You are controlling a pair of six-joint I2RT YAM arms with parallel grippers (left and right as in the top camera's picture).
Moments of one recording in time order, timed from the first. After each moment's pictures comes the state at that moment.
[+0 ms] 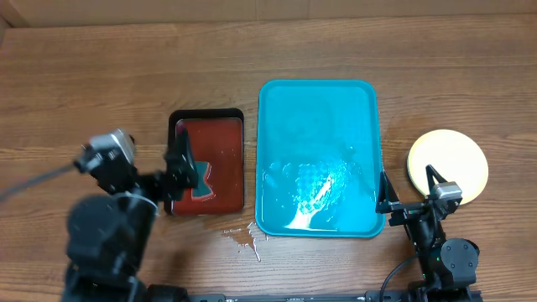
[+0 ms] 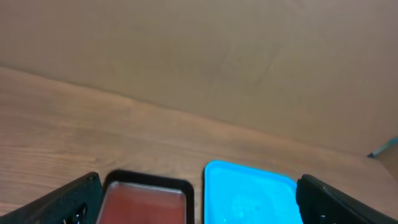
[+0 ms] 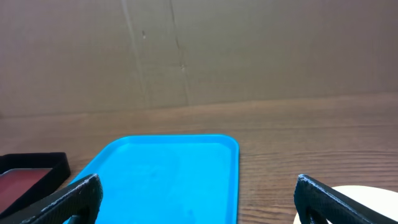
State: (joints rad) left arm -0.15 0.60 0.90 -0.51 -0.04 -0.38; right arm 0.09 0.01 0.02 -0.03 -0.08 0.15
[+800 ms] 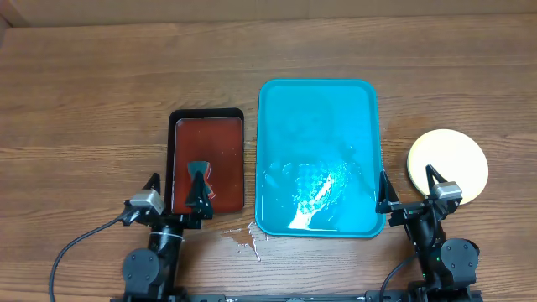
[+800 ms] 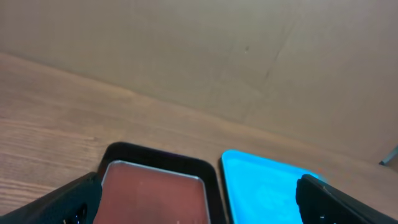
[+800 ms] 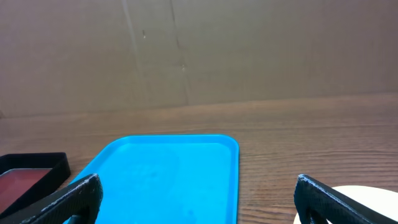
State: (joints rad) left arm -0.11 0.01 0.05 -0.04 -0.01 -0.38; right arm 0.09 0.01 0.02 -0.03 -0.08 0.15
